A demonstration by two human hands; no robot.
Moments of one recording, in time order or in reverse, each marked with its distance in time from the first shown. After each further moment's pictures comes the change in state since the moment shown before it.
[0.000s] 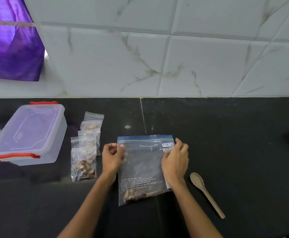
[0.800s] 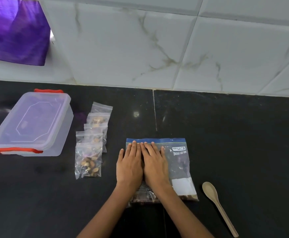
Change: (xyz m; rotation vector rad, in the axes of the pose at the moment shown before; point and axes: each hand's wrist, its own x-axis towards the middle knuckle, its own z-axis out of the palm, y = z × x) left_hand -0.015 -0.014 0.016 1.622 -0.267 0.393; right_hand -0.020 -0.035 0.061 -0.280 -0.332 -0.621
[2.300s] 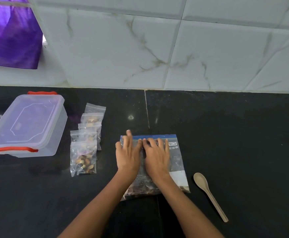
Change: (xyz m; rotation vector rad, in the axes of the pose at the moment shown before) left_hand 0.012 0.019 -0.020 0.415 -0.036 0.018; right_hand -0.004 0.014 -0.024 -0.043 0.041 0.102
